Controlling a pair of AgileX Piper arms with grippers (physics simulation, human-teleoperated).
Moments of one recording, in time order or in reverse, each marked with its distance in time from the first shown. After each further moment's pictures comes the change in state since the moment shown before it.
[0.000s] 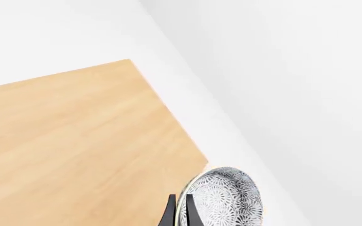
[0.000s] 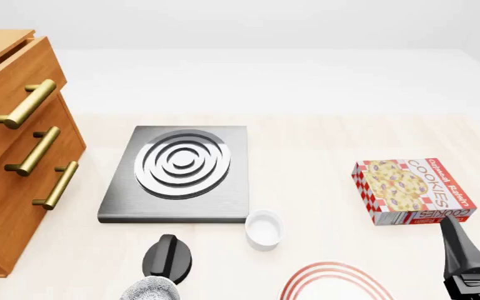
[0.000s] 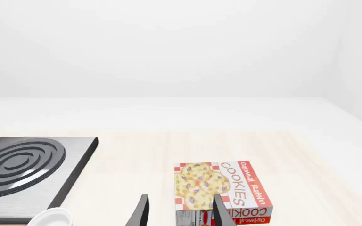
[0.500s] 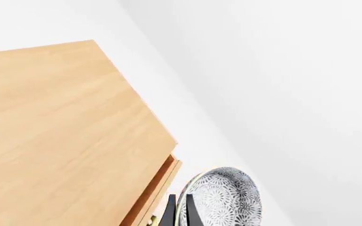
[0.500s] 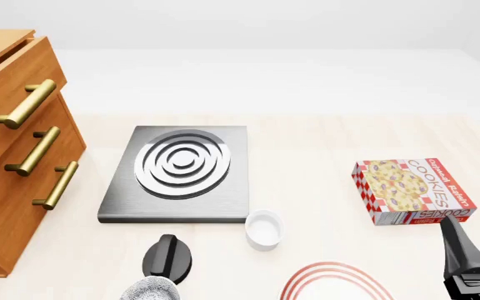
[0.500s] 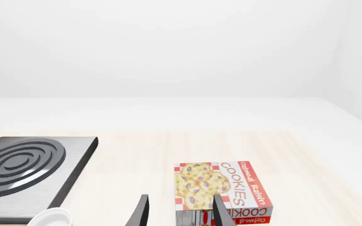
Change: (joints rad) left arm -0.110 -0.056 0.030 -0.025 -0.064; right arm 0.000 0.000 0.000 0.000 0.000
